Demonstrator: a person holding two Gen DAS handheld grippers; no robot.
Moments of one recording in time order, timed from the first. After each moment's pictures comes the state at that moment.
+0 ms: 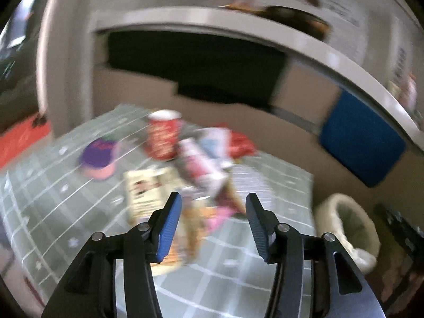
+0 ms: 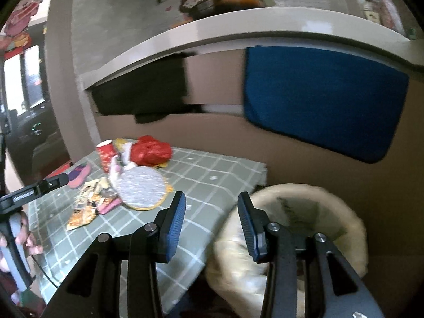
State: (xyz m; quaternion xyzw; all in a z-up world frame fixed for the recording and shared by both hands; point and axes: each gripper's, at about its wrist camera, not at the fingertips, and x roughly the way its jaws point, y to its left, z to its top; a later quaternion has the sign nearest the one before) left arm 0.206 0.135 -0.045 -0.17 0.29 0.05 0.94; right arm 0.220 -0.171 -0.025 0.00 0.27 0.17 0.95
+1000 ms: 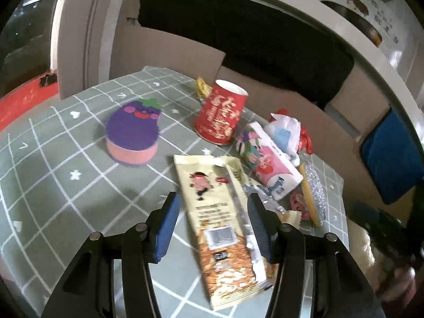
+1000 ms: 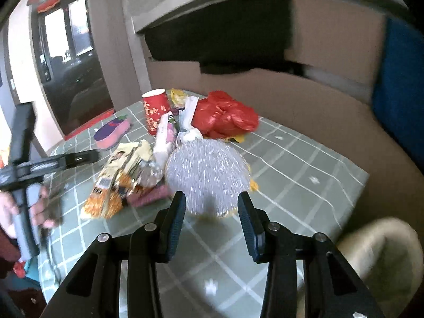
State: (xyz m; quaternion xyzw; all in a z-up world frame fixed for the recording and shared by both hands) left arm 0.247 0.221 -0.090 -0.21 0.34 0.05 0.91; right arm 0.322 -0.042 -0.078 -0.07 0.37 0.32 0.87
